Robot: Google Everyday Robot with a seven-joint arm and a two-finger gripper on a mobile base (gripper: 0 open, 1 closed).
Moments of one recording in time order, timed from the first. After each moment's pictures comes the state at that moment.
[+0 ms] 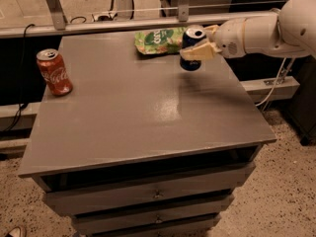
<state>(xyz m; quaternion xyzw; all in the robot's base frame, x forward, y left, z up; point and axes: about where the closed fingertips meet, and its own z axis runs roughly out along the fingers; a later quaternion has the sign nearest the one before) 0.685 -0.122 0.930 -0.47 0.68 0.23 0.52</state>
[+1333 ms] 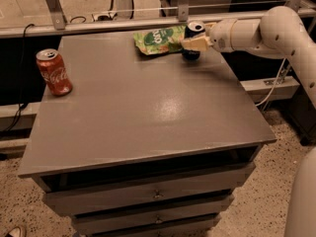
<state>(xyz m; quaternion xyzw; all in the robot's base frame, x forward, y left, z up) 0.790 -0.144 0.904 -0.40 0.70 0.19 0.56</state>
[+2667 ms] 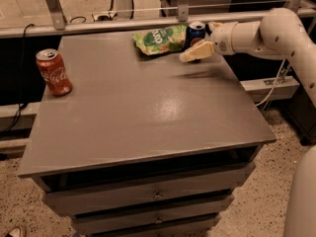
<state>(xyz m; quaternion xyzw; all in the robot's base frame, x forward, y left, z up) 0.789 -0.151 0.892 -0.40 0.71 0.18 0.54</state>
